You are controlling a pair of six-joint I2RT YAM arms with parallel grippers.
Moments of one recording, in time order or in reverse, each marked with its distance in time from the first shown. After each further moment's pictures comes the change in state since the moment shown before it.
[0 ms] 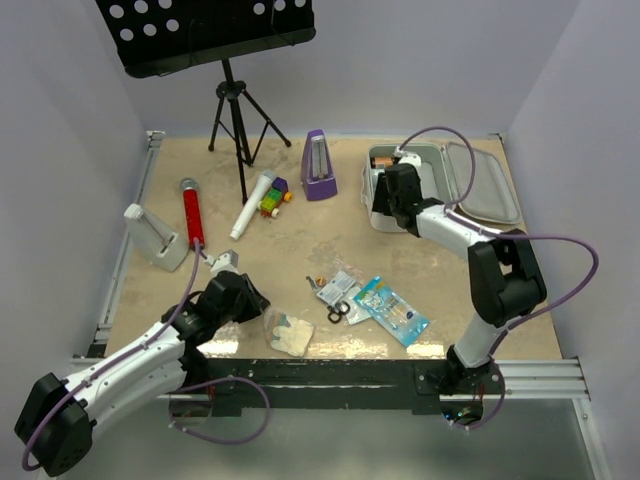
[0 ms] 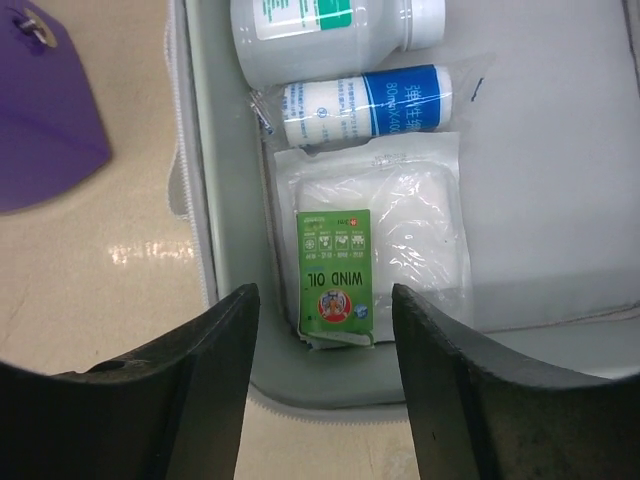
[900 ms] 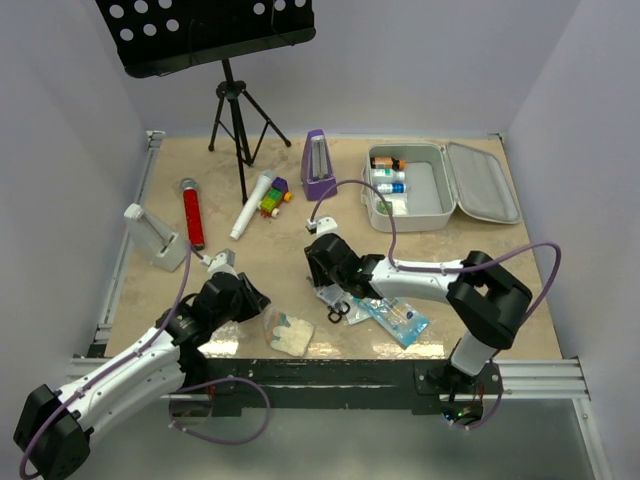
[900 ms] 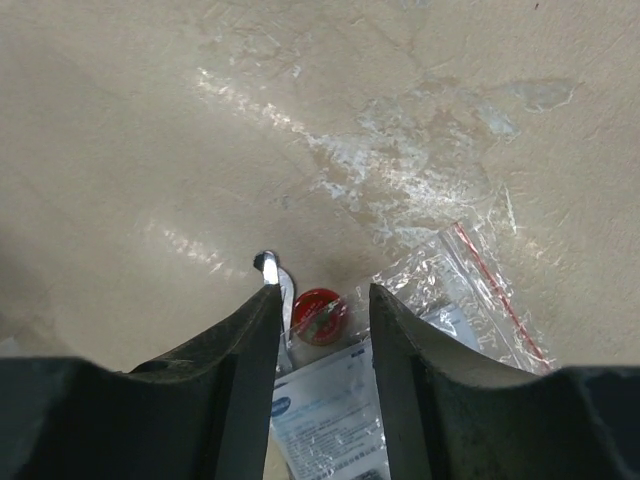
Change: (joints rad) left arm 0.000 -0.080 0.000 -0.021 0.008 -0.019; right arm 0.589 -0.074 -0.192 0.030 0.003 0.052
